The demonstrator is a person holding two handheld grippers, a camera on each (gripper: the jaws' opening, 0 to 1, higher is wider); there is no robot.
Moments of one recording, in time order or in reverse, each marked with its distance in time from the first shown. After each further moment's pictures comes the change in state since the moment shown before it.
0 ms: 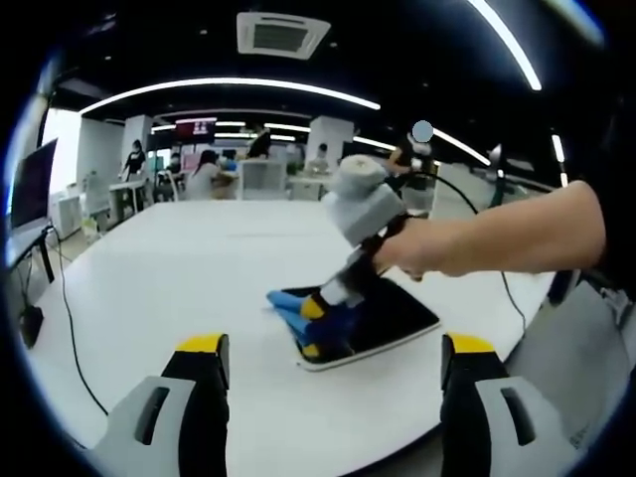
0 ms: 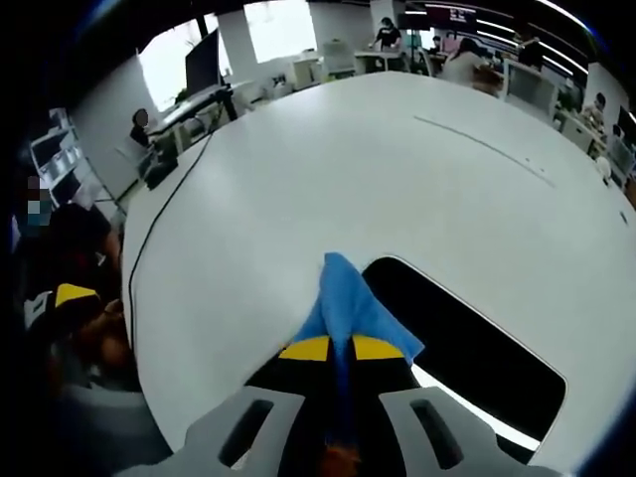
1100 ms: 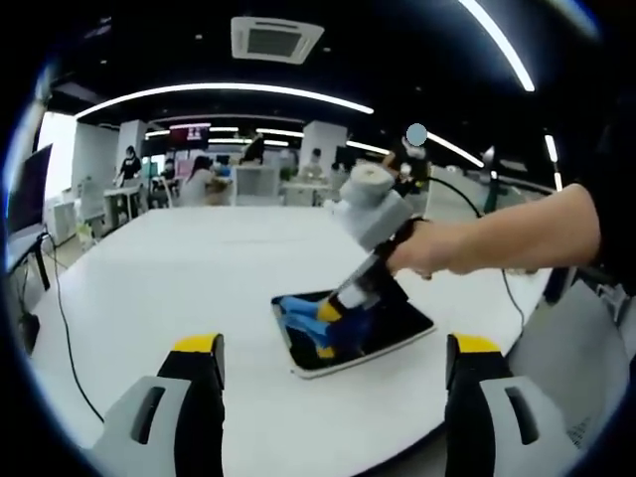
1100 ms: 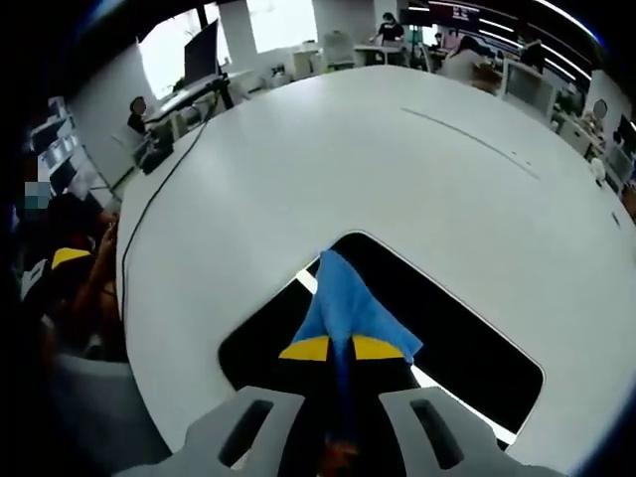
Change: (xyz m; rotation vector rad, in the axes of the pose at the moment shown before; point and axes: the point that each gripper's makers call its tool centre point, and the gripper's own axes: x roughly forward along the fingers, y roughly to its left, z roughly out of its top) left arm 0.003 -0.008 0.004 0.030 -0.014 -0.030; right arm -0.016 -0.025 -0.019 -0.022 0.040 -0.031
